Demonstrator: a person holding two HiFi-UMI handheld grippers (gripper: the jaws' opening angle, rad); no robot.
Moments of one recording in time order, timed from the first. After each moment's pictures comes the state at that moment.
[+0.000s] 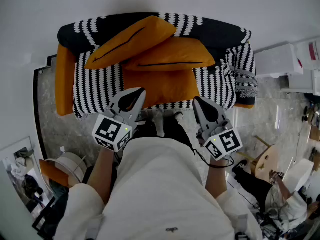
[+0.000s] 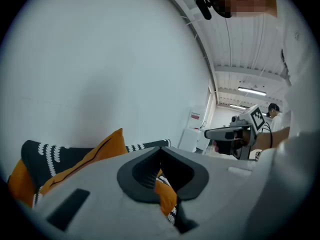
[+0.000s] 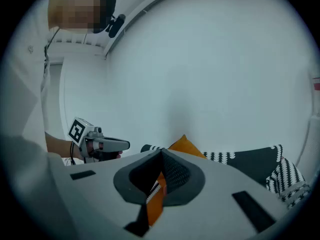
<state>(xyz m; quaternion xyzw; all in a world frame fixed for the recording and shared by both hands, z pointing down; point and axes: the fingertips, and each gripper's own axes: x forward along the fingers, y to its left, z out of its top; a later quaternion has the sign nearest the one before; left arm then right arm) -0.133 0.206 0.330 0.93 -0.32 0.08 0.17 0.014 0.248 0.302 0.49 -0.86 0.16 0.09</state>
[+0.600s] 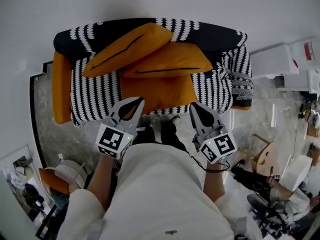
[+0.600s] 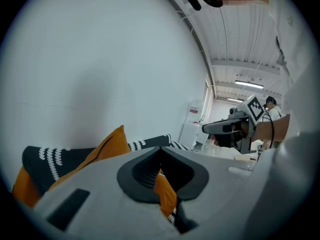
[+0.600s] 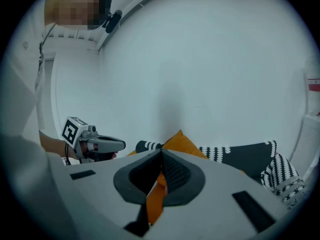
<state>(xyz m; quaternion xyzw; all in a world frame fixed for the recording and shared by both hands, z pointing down) -0.146 0.202 0.346 0.93 -0.30 0.12 0.15 0.001 0.239 0.317 0.51 -0.83 0.18 0.11</state>
